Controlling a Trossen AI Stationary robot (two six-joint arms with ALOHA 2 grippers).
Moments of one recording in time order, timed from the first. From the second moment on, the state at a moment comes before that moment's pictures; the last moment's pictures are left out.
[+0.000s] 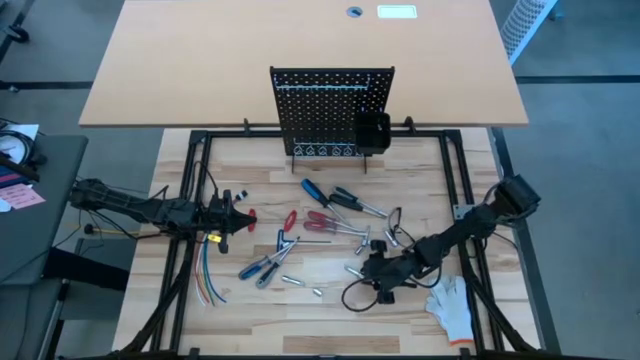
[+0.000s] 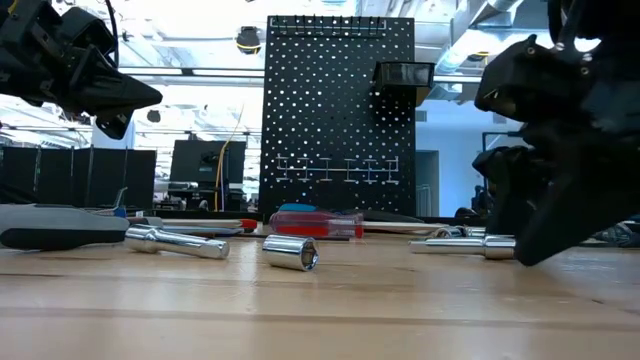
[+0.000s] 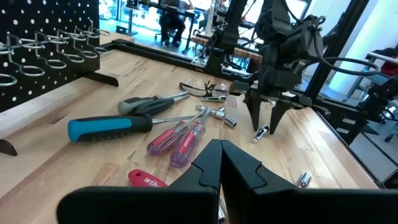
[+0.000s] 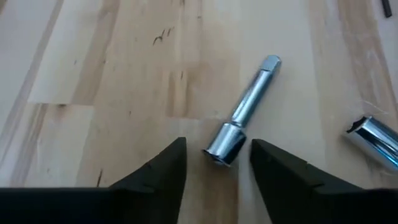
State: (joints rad) left arm -0.23 0.23 0.01 0.12 -0.33 -0.27; right arm 0.50 1.70 0.66 0.14 0.25 0.38
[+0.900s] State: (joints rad) left arm -0.23 0.23 0.01 0.12 -0.33 -0.27; right arm 0.46 1.64 0.65 0.07 0.27 0.46
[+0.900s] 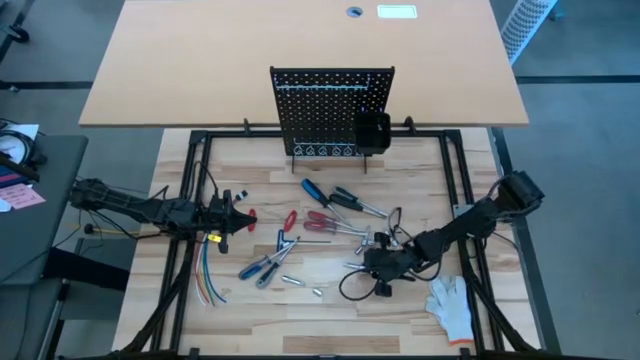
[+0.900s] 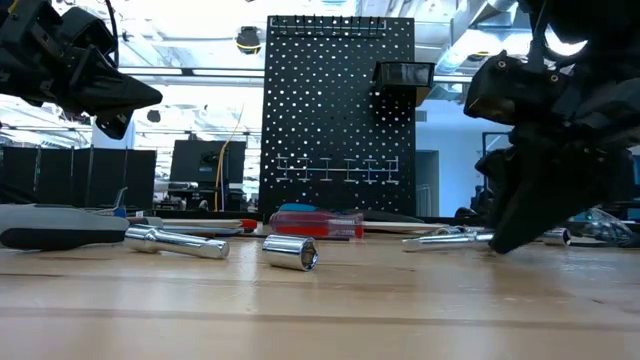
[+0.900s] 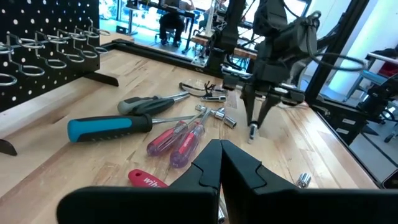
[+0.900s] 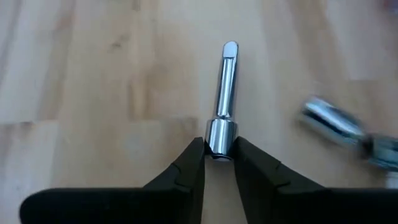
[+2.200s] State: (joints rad) left arm -0.23 0.23 0.01 0.12 -0.33 -0.27; right arm 0.44 1.71 0.66 0.05 0.32 0.52
